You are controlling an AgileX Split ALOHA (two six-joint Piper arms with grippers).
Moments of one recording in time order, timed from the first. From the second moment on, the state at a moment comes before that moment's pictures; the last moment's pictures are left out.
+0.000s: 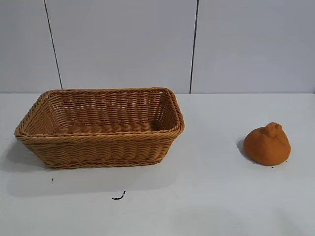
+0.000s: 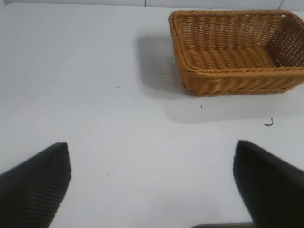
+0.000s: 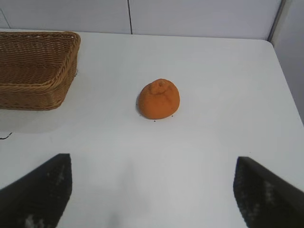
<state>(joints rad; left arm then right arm) -0.03 -0.01 -0.50 -0.01 1.07 -0.03 -0.01 0.00 -0.49 0.08 1.02 -0.11</state>
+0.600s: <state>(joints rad) -0.03 -0.01 -0.50 -0.01 1.07 -0.03 -0.01 0.63 -0.76 0.09 0.91 -0.11</state>
